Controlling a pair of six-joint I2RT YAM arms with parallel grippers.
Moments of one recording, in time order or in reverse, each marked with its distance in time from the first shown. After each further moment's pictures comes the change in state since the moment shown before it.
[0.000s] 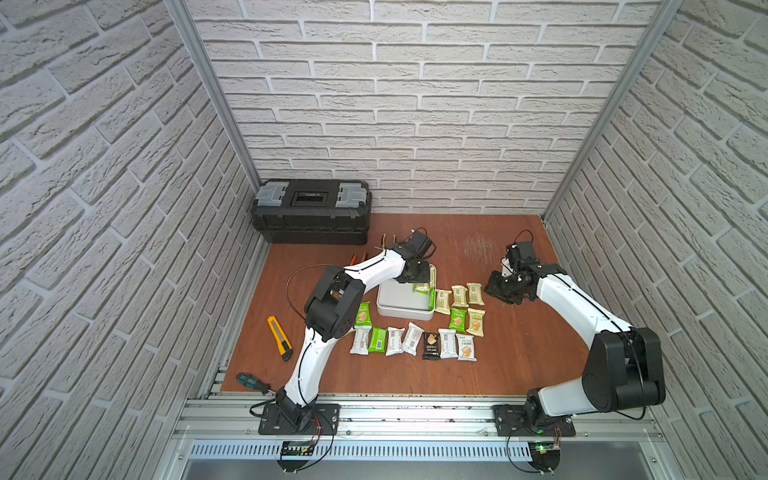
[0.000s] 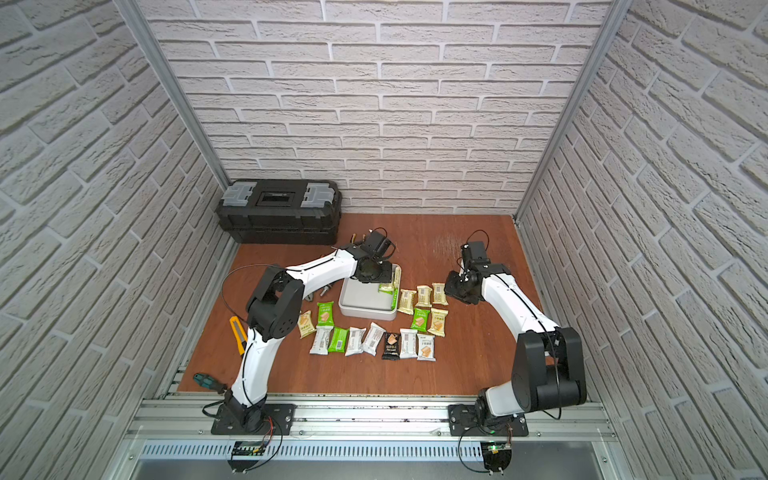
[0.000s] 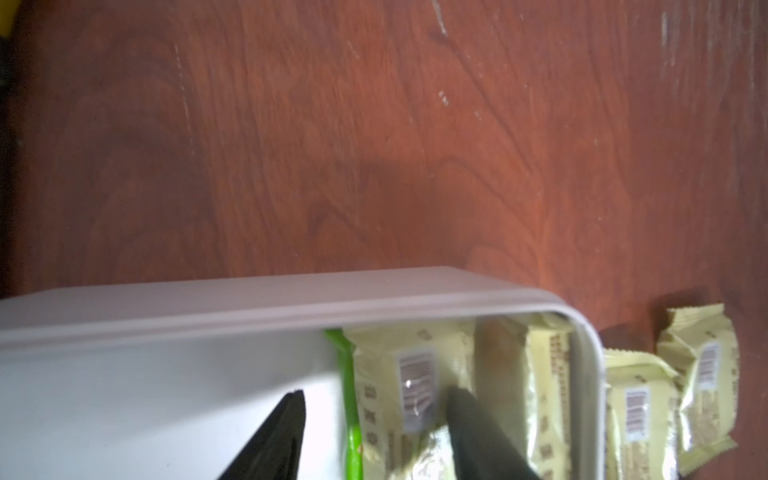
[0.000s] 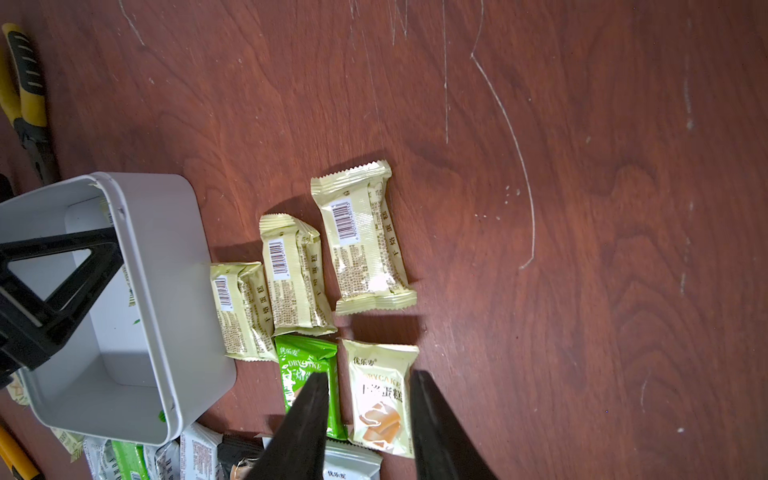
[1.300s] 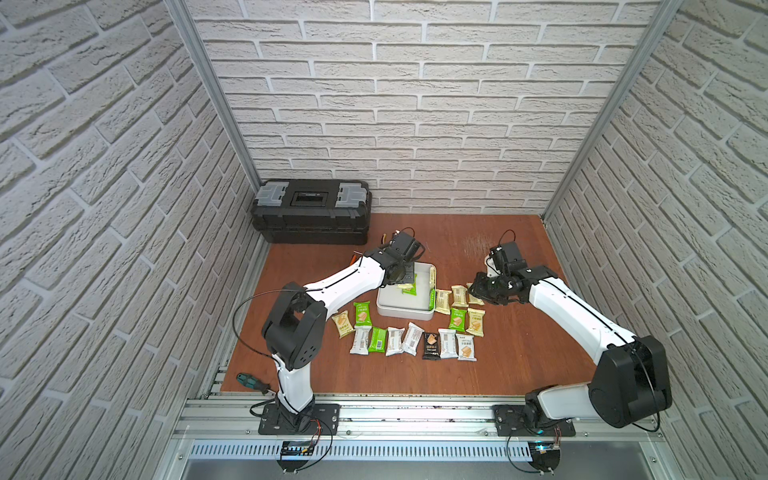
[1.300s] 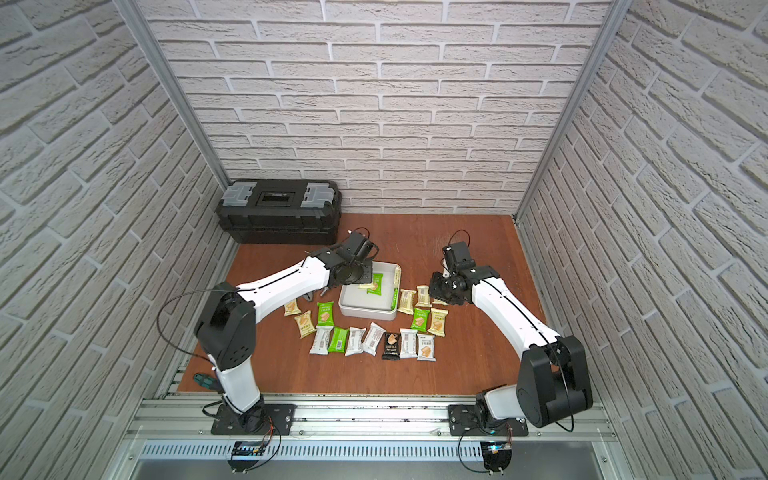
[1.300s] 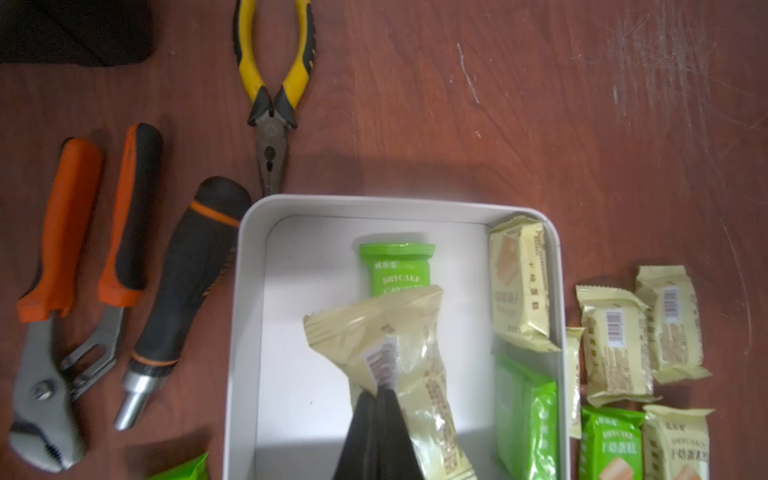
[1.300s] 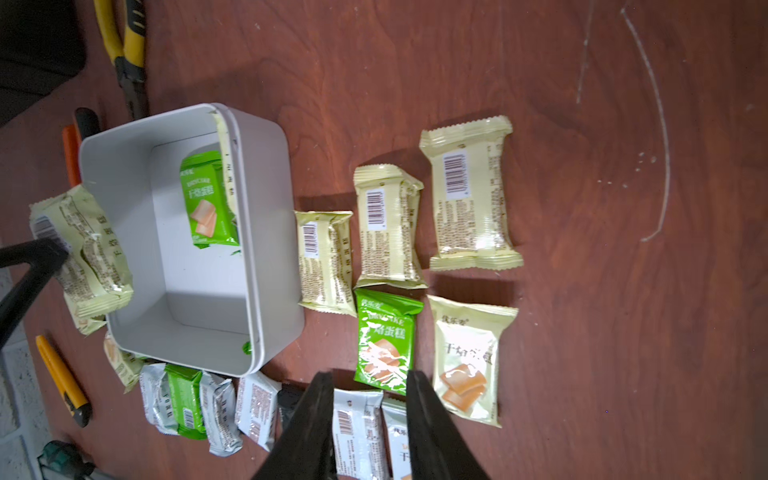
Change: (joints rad) left arm -0.001 -0.405 -0.312 -0.011 -0.186 -0.003; right arm 0.179 -0.053 0.024 -0.006 -0.016 0.085
